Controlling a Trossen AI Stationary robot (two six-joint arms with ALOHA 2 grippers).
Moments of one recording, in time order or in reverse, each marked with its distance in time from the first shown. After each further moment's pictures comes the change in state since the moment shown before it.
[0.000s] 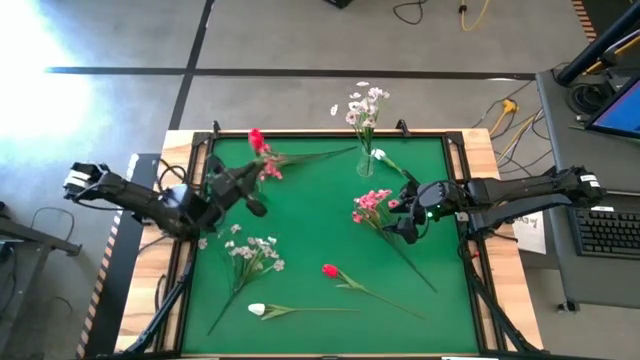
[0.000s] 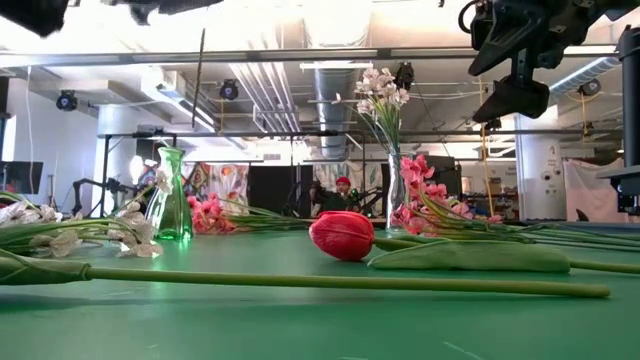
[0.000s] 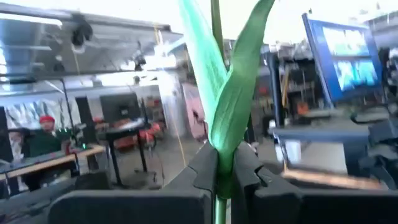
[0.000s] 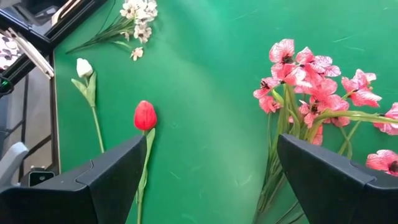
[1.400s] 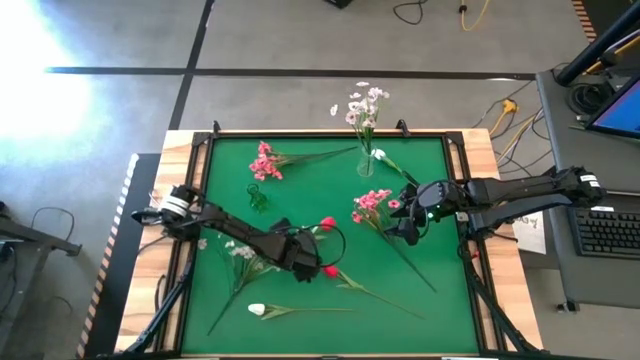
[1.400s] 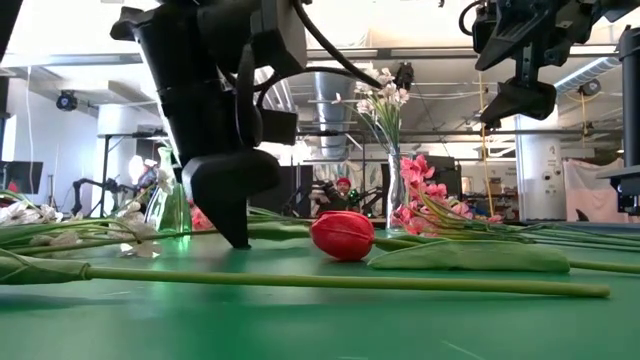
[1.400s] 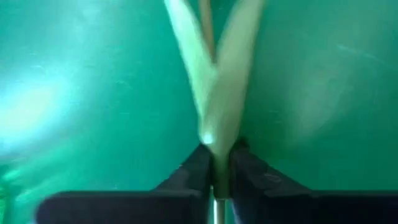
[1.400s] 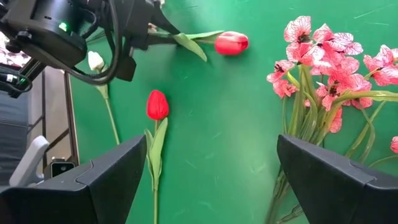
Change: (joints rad) left arm -0.074 1.014 0.788 -1.753 0.470 -1.362; right arm 0.000 0.000 0.000 -0.011 -0.070 0.054
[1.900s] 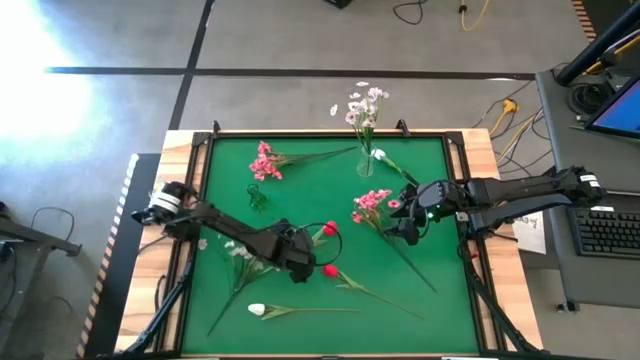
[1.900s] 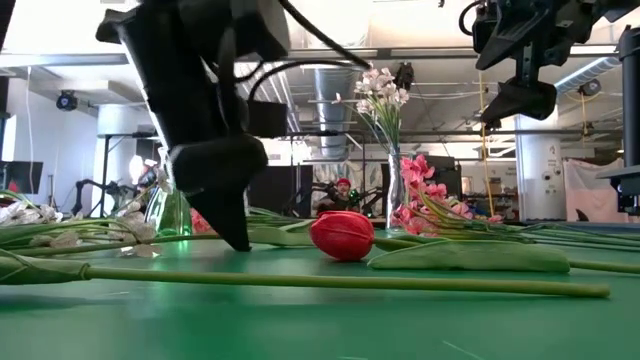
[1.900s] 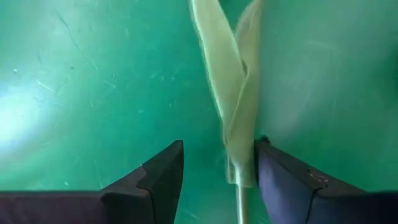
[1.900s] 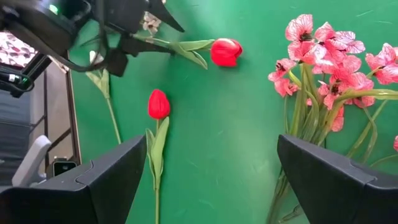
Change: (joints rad) left arm -0.007 -0.070 -0.082 0.108 0.033 0.060; right arm 0.000 0.000 0.000 0.000 -0.007 0.004
